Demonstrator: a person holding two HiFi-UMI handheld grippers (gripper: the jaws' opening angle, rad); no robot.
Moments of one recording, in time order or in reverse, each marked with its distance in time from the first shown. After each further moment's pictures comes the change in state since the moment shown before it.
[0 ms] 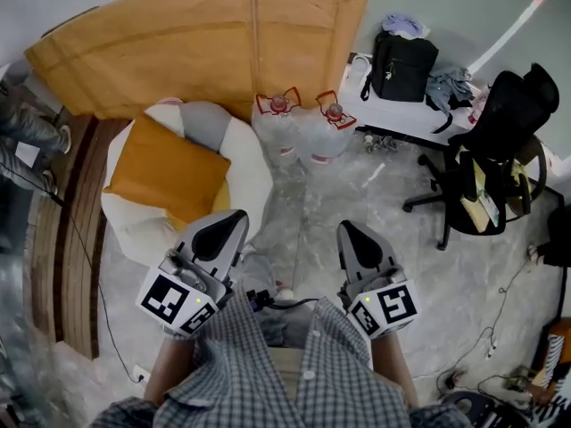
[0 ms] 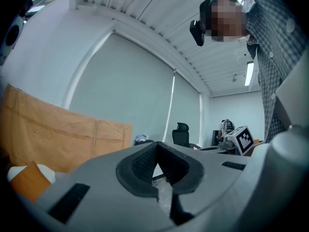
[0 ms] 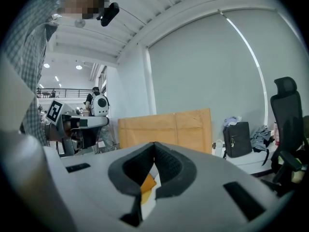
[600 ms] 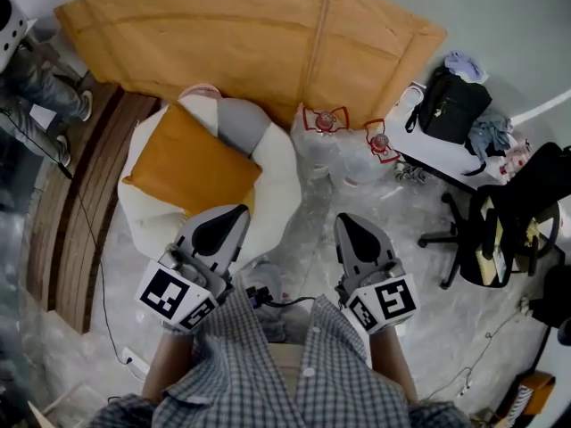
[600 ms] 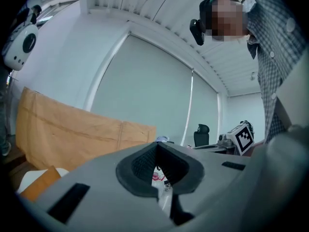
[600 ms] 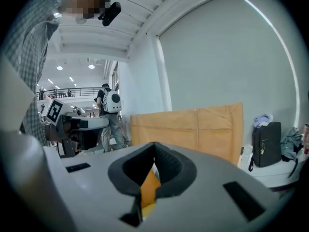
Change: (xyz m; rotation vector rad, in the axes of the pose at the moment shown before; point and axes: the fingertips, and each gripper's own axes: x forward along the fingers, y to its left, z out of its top) left arm -0.004 0.151 0.015 -0.042 -0.008 0.177; right arm 0.174 0.039 0.024 -0.045 0.058 0.189
